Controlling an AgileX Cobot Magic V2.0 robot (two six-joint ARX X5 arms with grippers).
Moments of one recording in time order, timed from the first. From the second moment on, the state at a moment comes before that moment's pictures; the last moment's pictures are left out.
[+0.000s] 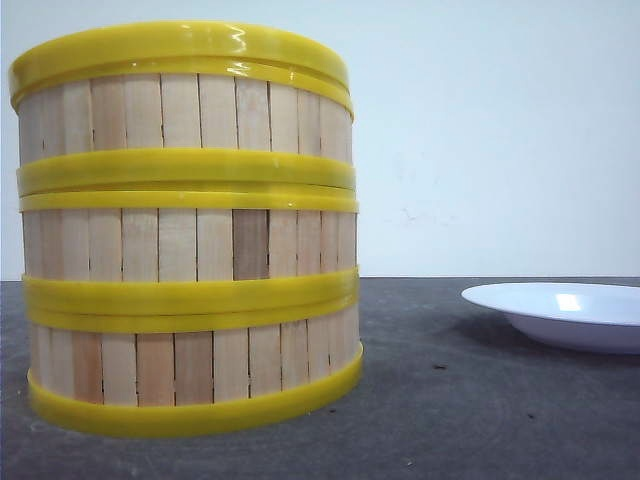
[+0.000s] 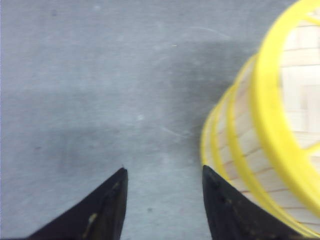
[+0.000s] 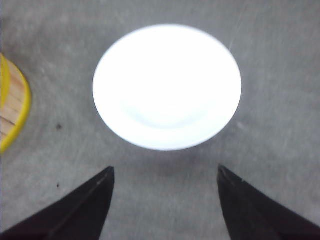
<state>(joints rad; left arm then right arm) 0.00 0.86 1.05 -0.95 0.16 0.03 0.07 0.61 0.88 -1.01 -0.10 0.03</state>
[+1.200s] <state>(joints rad) -0.02 0.81 1.00 -0.85 0.13 0.04 0.07 0.61 0.88 -0.98 -0.10 0.03</state>
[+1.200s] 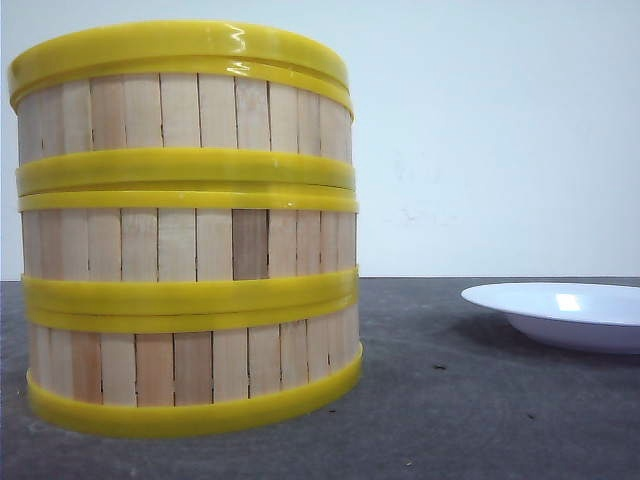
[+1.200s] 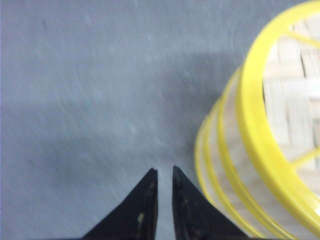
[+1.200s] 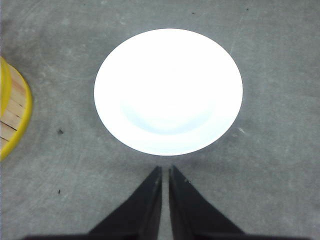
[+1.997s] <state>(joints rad) -0.06 0.00 0.03 -0.18 0.00 -0.04 0.07 0.61 0.88 -0.97 -0.10 0.03</state>
